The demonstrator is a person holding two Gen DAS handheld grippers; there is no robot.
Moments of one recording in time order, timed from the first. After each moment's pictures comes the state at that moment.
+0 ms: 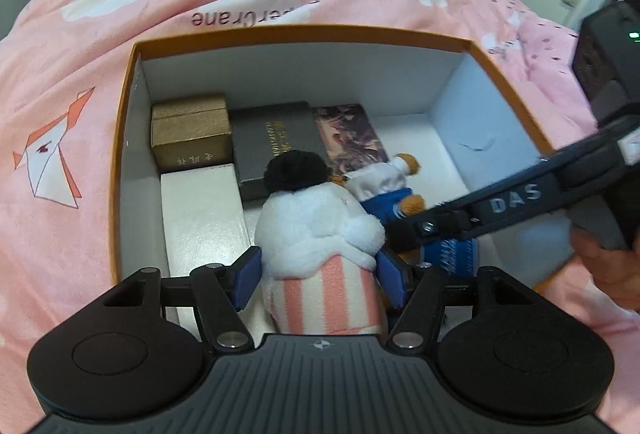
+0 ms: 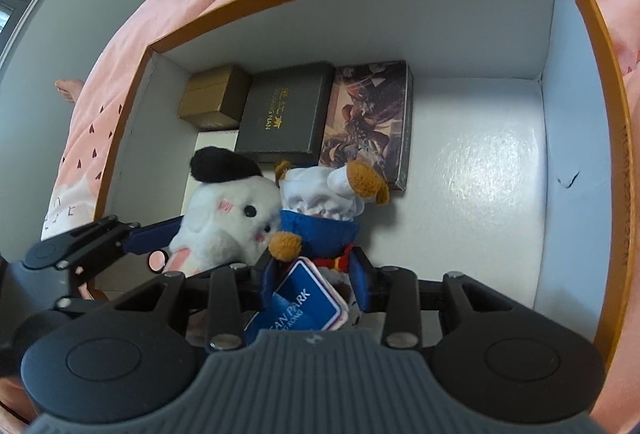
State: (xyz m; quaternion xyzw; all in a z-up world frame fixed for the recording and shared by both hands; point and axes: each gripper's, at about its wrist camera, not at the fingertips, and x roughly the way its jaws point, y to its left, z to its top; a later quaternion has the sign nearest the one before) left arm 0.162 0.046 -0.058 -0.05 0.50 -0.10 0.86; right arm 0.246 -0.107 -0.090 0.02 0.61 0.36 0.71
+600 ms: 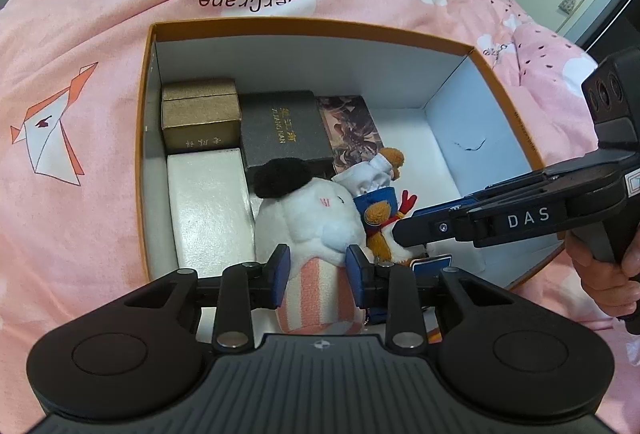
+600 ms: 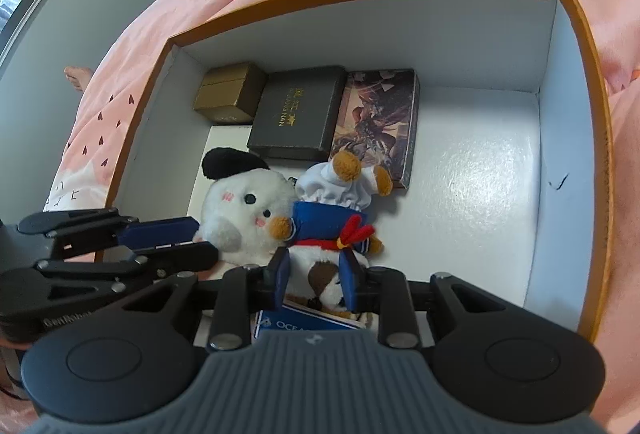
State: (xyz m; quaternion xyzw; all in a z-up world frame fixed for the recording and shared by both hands) left arm 0.169 0.060 -0.060 -0.09 0.52 -0.11 0.84; right arm 0.236 -0.110 -0.081 0.00 0.59 0.37 0.72
